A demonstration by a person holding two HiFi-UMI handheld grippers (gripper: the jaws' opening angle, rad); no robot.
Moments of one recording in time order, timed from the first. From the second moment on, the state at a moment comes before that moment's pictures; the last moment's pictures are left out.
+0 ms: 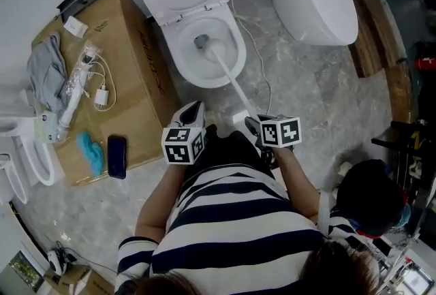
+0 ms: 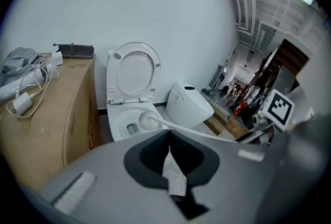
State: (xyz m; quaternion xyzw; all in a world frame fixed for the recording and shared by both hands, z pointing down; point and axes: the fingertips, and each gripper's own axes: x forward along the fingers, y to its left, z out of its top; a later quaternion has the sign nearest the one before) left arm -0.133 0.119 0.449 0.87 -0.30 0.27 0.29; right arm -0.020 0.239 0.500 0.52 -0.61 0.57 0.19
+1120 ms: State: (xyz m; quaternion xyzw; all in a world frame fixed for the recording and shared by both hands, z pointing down) left arm -0.125 0.016 0.526 0.76 -0.46 0.28 0.36; right arm 0.050 0.083 0.583 0.37 -0.66 0.55 0.36
